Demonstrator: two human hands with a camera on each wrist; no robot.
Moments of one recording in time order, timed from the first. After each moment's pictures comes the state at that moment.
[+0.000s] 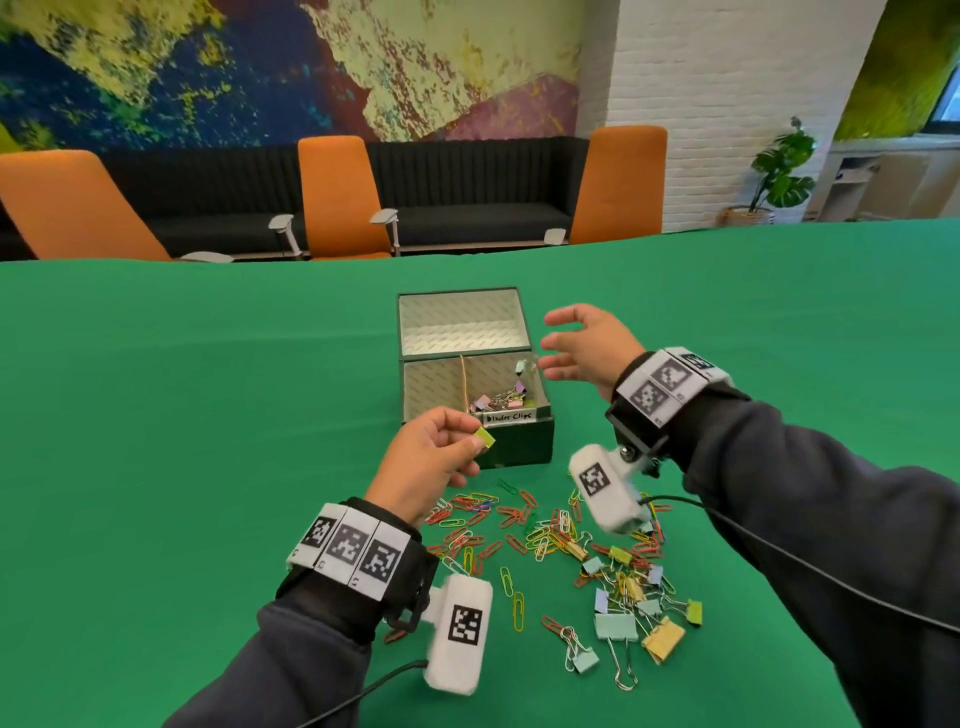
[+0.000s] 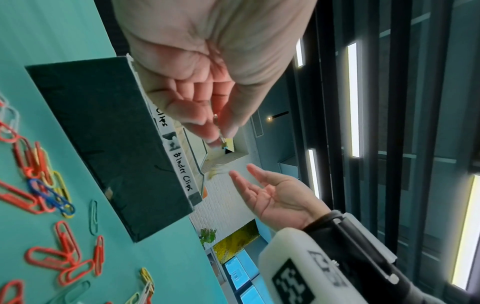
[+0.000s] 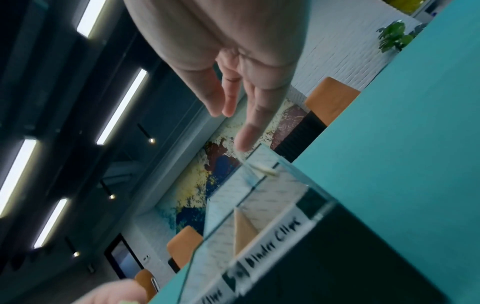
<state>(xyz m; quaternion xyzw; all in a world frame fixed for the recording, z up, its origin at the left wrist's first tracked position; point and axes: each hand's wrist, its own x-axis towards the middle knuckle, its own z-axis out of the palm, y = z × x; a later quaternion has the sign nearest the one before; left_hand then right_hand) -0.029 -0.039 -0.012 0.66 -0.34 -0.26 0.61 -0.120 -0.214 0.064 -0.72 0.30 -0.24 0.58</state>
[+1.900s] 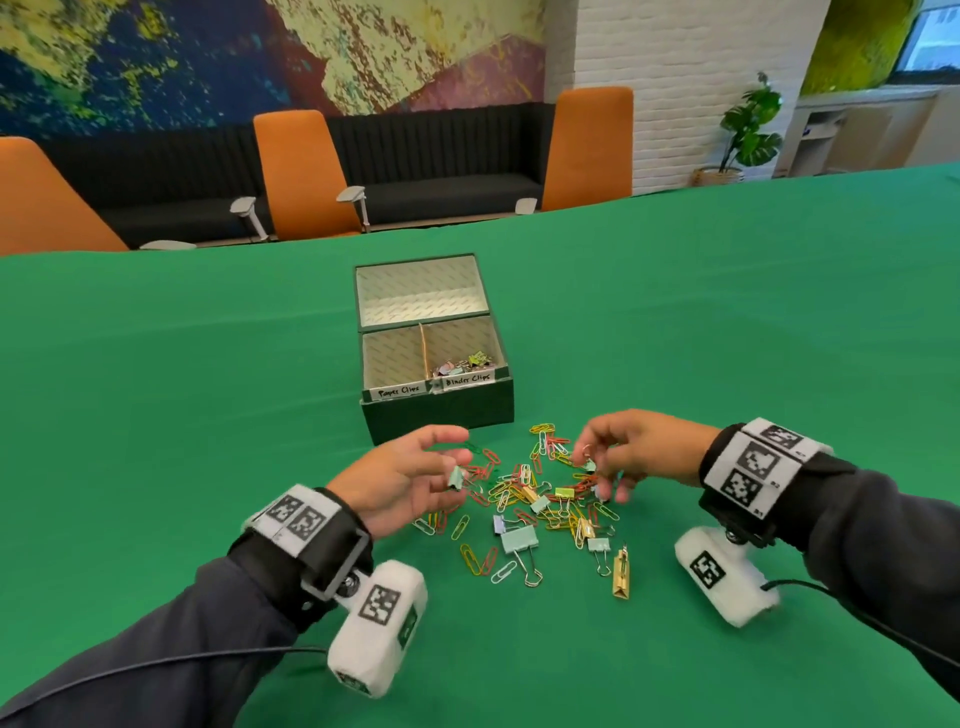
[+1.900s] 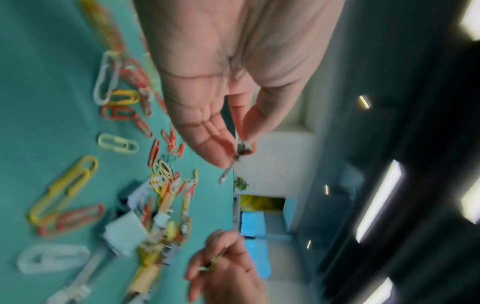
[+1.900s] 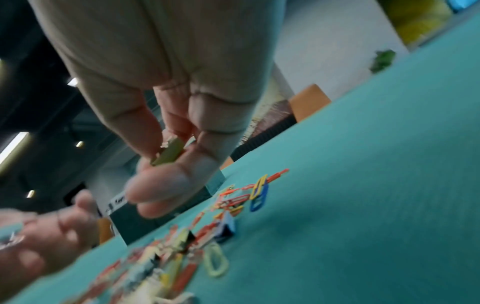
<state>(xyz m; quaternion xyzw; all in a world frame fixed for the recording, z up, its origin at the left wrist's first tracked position) -0.051 -0.025 -0.032 0.51 -0.22 -0.56 0.62 -0.246 -0.216 -0.021 -0.81 0.24 0.05 0.53</state>
